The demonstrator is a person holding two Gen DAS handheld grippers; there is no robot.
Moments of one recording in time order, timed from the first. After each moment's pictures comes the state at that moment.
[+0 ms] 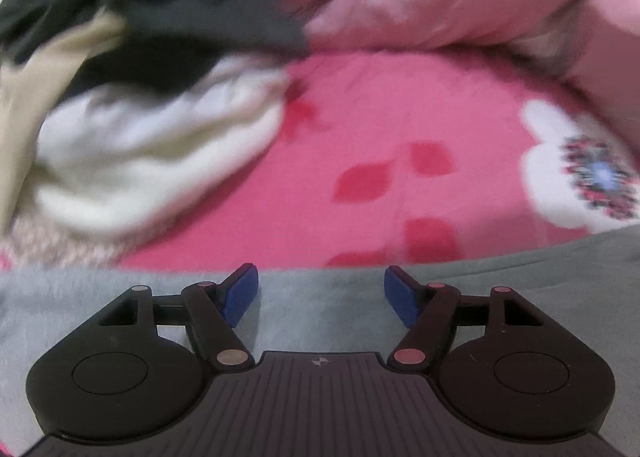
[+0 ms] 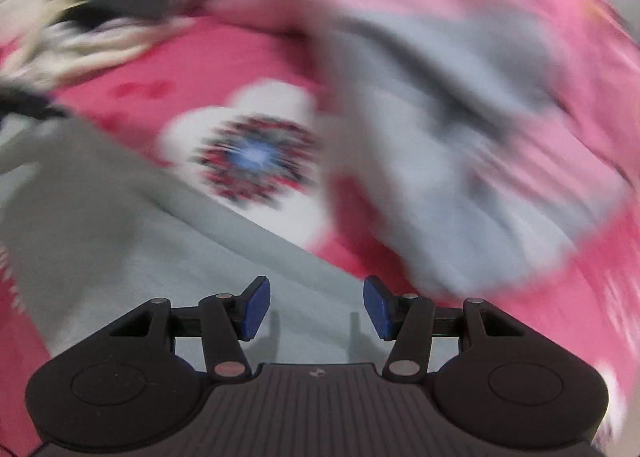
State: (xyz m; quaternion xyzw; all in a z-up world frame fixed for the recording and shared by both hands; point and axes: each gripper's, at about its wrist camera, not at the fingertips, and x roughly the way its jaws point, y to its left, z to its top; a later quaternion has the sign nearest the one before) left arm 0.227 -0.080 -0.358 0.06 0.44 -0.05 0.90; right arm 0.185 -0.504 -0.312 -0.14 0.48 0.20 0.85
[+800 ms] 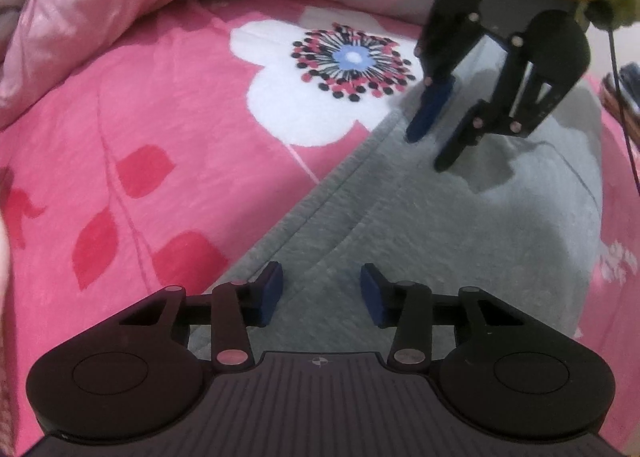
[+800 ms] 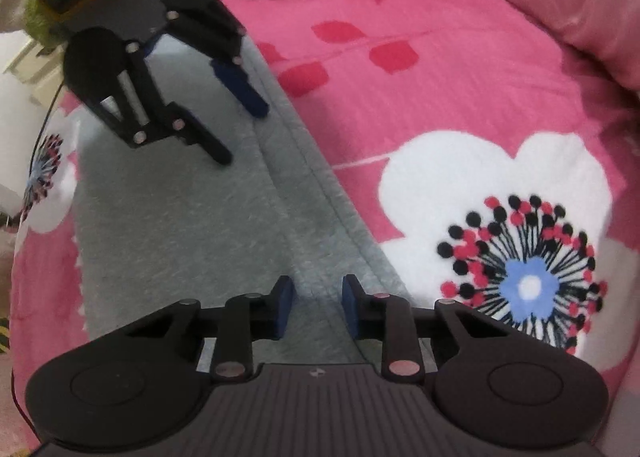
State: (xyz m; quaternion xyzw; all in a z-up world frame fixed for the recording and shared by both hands) left arm 0.245 -0.147 -0.384 0.20 0.46 -0.42 0.75; right arm 0.253 -0.342 -0.379 -0.21 0.54 0.42 0.70
